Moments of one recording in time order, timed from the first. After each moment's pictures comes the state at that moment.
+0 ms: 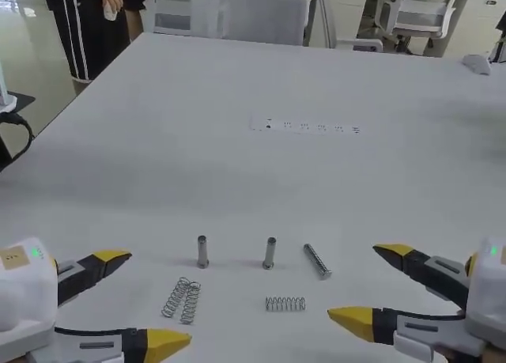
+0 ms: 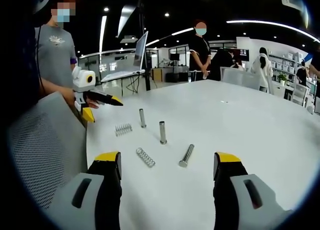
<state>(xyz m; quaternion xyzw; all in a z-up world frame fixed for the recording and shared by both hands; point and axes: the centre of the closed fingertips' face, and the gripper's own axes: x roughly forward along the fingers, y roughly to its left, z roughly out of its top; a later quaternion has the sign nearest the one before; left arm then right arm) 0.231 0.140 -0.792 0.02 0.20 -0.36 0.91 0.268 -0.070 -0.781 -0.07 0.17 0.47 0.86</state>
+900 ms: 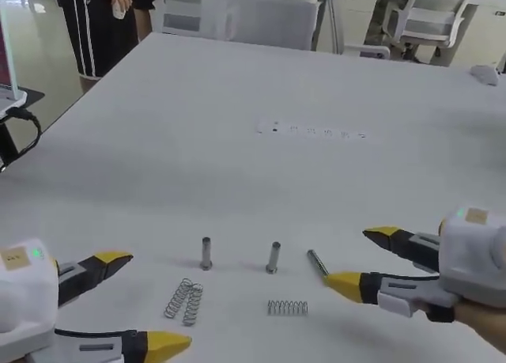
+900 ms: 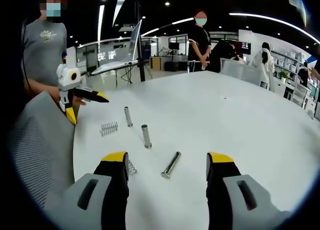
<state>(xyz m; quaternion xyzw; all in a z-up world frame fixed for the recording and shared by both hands) 0.229 0.143 -0.793 0.01 0.20 -0.36 0.91 0.318 -0.057 -0.788 -0.11 0.22 0.46 0.85</state>
